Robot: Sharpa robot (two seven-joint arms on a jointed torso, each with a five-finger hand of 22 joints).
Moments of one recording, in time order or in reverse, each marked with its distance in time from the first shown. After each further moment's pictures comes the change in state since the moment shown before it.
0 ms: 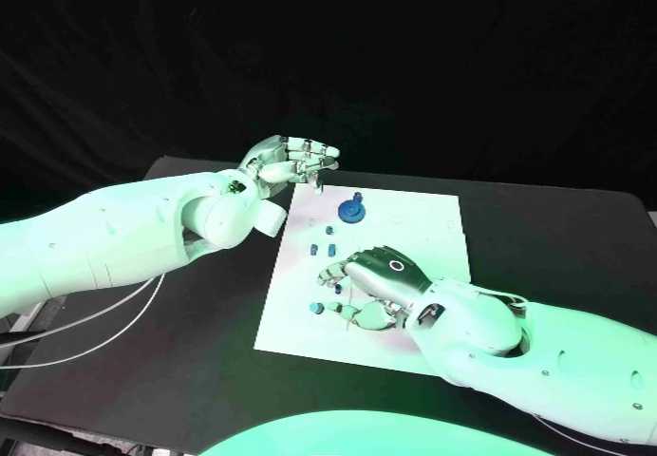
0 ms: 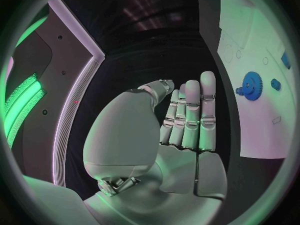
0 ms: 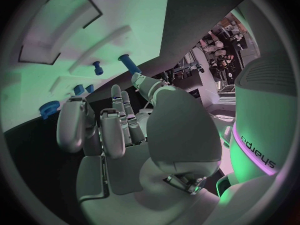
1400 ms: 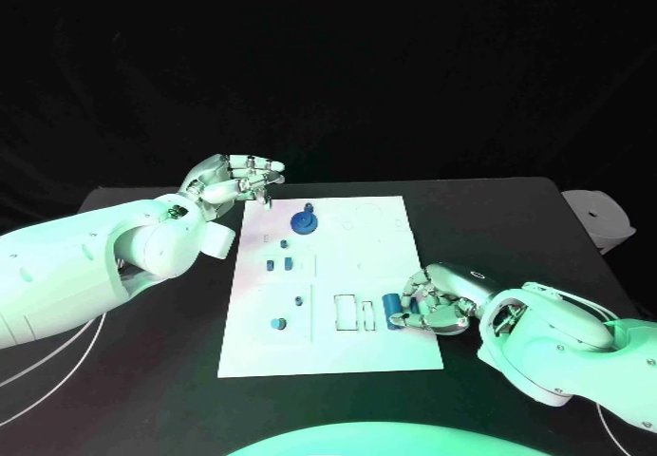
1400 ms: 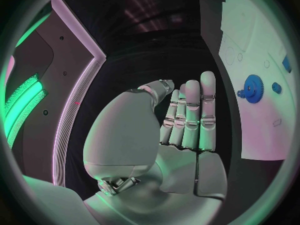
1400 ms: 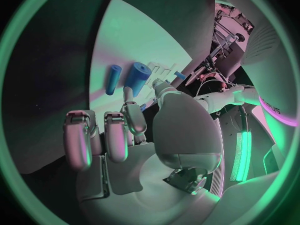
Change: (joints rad) left arm 0.000 -0.025 -0.008 0.014 0.000 0.003 0.001; left_hand 0.000 0.000 0.000 0.000 0.000 0.000 0.000 0.000 -0.001 0.000 0.000 0.005 0.000 -0.004 0.004 0.000 -0.002 0.000 -0.003 0.003 0.000 0.001; right arm -0.014 -0.436 -0.010 0.193 0.327 0.049 -0.266; right_hand -0.153 0.039 -0.337 0.213 0.088 0.028 -0.046 0.213 0.163 0.336 -0.078 1.151 1.130 -0.002 -0.056 0.085 0.048 -0.032 0.018 -0.054 0.287 0.000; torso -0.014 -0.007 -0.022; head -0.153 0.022
